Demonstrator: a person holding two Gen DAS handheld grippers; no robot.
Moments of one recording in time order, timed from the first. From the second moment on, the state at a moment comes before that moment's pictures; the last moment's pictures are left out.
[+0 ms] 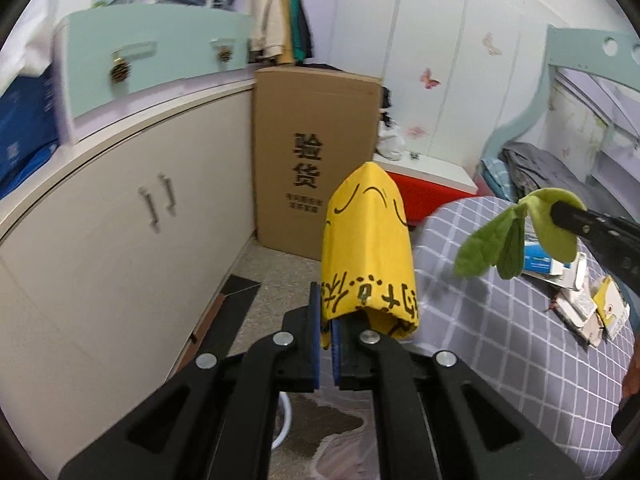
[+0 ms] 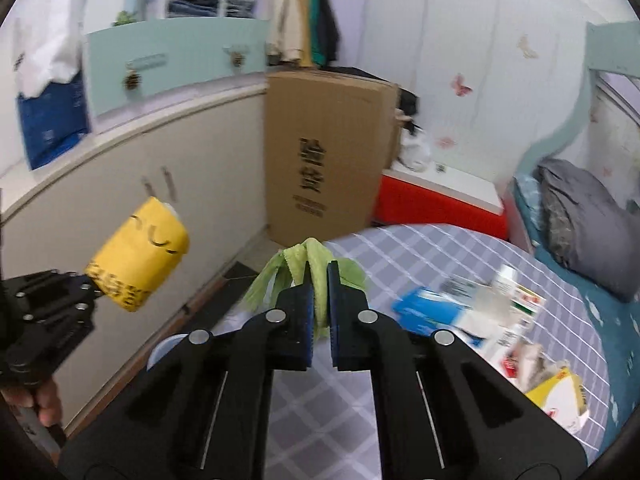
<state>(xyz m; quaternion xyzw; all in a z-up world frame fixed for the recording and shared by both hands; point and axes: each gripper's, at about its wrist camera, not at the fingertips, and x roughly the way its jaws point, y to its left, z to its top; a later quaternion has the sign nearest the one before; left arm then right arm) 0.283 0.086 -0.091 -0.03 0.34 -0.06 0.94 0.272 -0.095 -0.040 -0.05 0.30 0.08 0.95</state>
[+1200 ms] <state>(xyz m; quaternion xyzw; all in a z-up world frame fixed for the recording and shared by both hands) 0.276 0.273 -0.254 -0.08 0.49 0.10 0.86 0.311 0.141 -0.212 -0.09 0.45 0.22 0.86</state>
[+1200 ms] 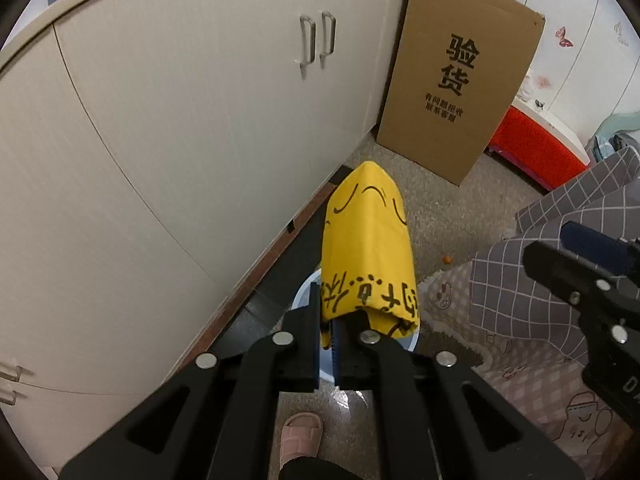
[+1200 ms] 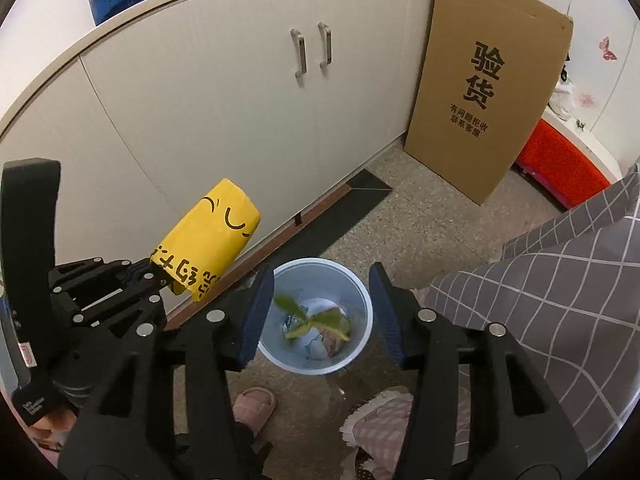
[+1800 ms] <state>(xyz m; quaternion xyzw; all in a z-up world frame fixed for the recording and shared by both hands) 0.291 0.247 -0.253 -0.07 0.50 0.08 0.86 0.301 0.112 -0.192 -0.06 0.41 0.21 0.88</state>
